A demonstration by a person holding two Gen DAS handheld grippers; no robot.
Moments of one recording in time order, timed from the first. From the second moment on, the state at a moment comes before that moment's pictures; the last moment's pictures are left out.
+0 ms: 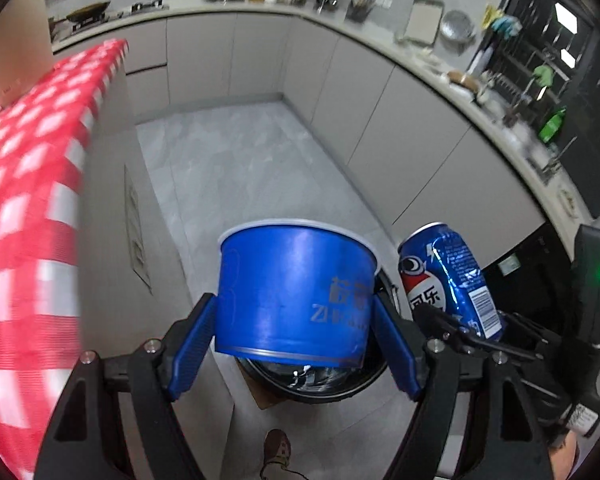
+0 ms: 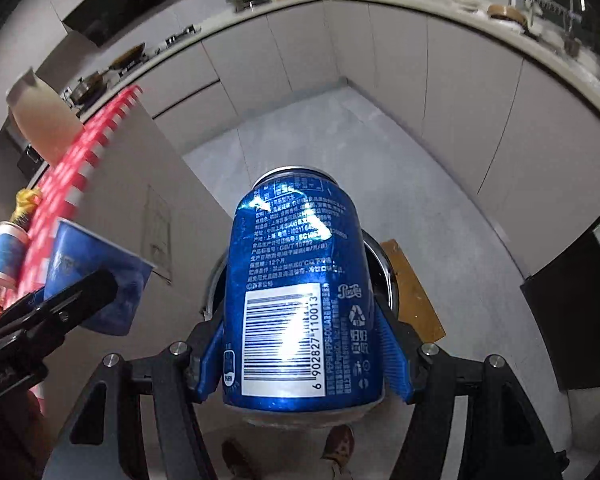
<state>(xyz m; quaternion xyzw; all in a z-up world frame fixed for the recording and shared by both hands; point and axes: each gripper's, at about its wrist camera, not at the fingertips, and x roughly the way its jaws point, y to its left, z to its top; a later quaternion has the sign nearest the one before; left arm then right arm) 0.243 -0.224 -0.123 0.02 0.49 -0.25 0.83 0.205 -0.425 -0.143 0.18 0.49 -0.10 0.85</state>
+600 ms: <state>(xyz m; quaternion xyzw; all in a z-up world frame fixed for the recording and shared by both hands) 0.252 -0.226 -0.117 -0.02 0.52 -0.18 0.83 0.230 -0.463 -0.169 0.17 0.50 -0.08 0.85</state>
